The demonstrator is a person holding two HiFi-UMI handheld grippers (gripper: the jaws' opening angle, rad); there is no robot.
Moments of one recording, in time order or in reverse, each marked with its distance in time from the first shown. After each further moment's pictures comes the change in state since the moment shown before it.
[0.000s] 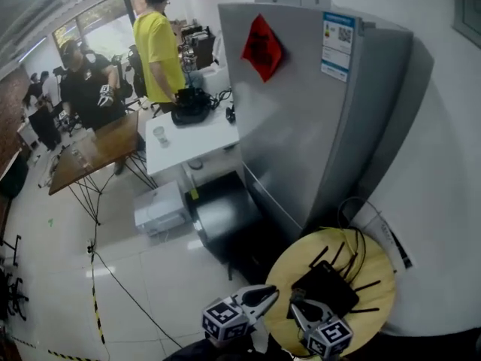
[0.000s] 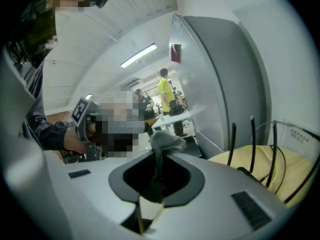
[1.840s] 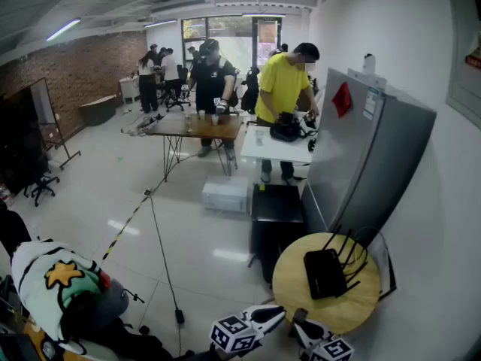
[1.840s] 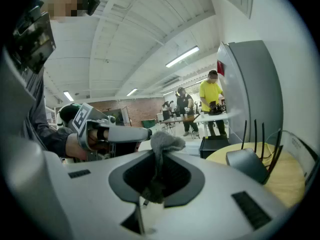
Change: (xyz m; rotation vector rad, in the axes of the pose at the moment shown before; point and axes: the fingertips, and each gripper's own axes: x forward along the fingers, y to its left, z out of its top) left arm -0.098 -0.359 -0.149 -0.063 -0.309 0.335; right arm -0.330 0.155 -0.110 -0.255 0.073 0.401
